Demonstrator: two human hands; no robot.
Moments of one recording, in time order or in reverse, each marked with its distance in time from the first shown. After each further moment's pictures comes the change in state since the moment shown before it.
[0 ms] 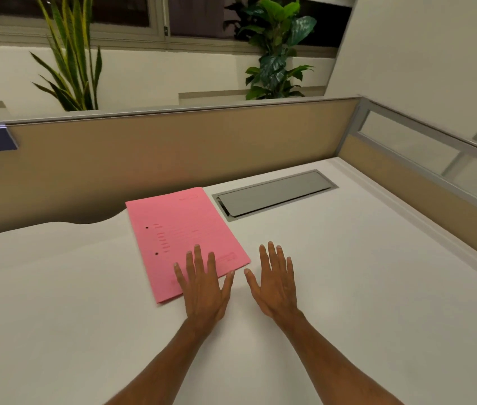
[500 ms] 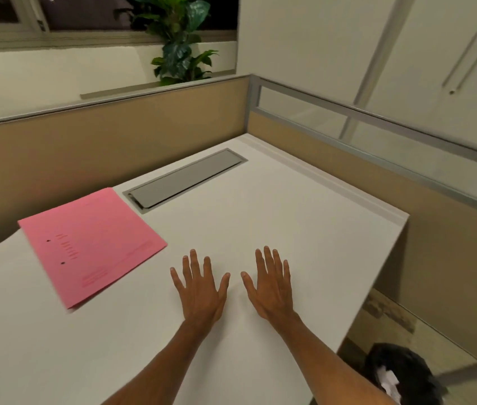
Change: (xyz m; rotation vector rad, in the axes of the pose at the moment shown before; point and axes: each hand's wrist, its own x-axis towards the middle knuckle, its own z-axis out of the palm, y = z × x) left_hand -0.093 0.134 0.041 0.012 -0.179 0.223; right_hand -0.135 0.128 -0.059 0.021 0.051 0.300
